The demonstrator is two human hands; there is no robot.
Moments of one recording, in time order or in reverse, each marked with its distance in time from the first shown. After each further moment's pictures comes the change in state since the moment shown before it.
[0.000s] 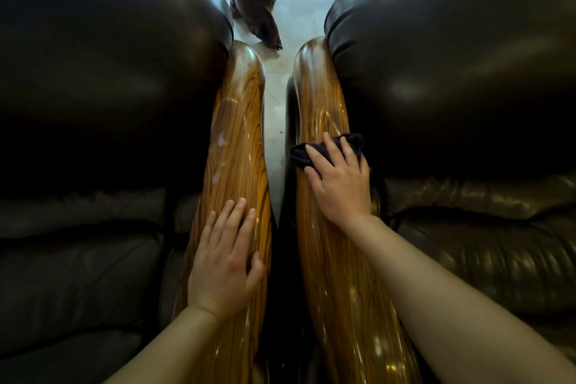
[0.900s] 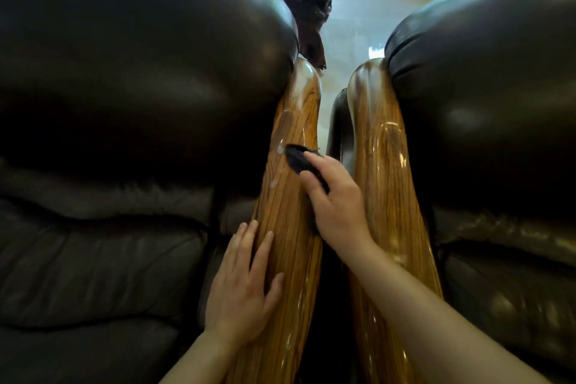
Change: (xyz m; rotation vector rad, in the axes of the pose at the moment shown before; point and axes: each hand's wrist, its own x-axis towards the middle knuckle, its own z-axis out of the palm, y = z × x) left_hand -0.043 -0.043 0.004 -0.022 0.050 -0.158; right_hand -0.014 -0.119 -0.018 0.842 0.083 -0.107
